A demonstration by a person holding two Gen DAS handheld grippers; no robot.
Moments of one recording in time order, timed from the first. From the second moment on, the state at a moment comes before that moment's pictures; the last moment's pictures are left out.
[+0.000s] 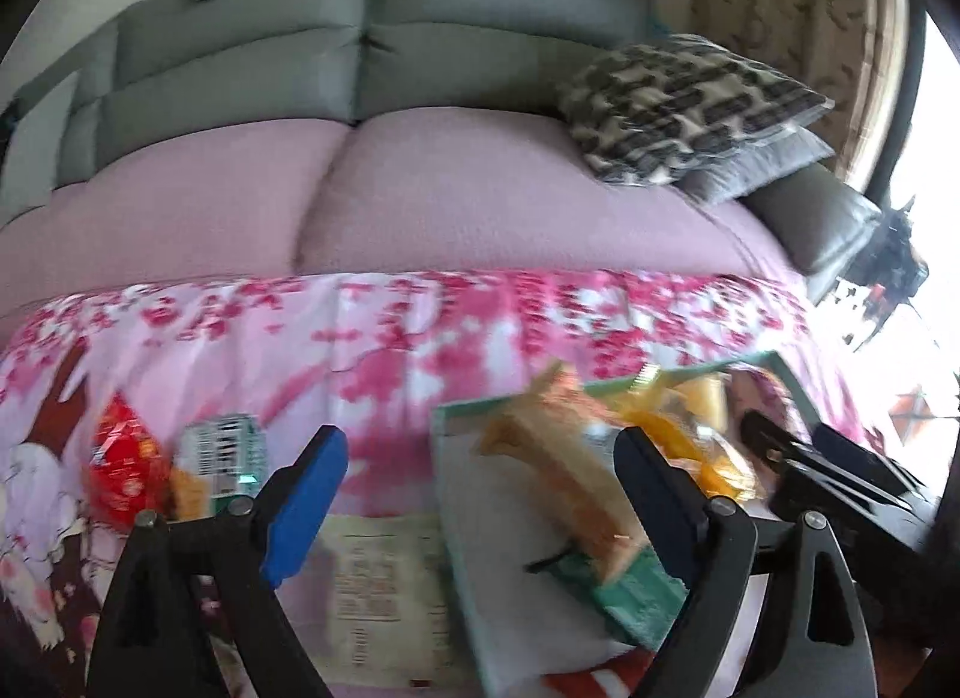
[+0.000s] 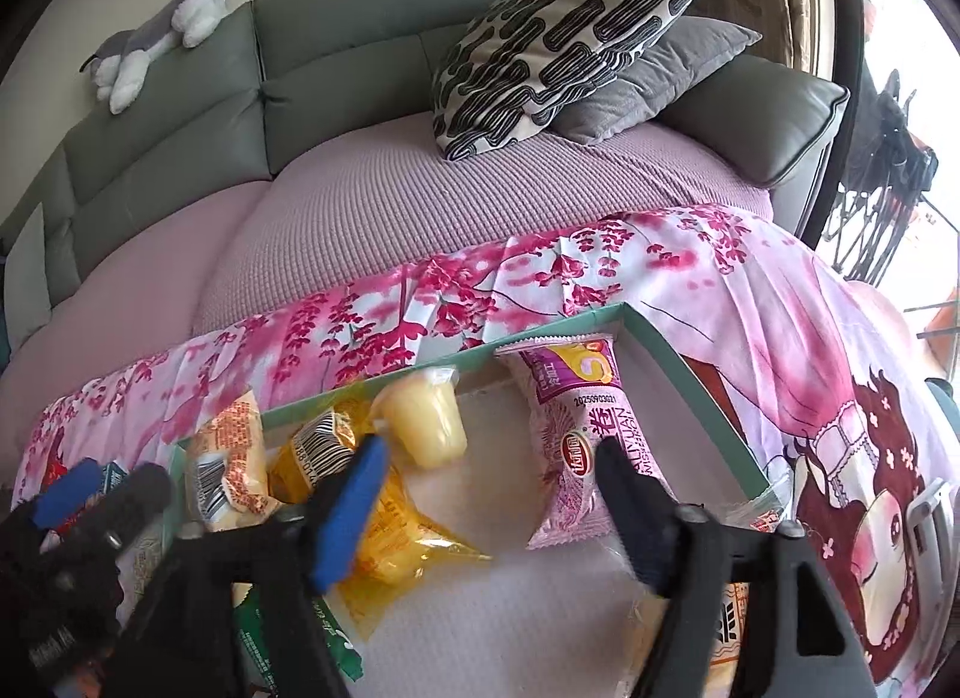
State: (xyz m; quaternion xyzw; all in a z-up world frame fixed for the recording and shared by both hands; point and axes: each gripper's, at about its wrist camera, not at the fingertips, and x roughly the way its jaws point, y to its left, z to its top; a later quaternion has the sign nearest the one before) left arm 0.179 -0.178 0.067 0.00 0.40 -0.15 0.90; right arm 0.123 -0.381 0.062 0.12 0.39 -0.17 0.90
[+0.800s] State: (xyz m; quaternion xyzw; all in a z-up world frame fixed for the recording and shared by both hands) left arm 0.189 -0.155 0.056 0.01 0.39 -0.07 0.92; right arm 0.127 -0.376 0.059 0.10 0.39 -0.16 0.90
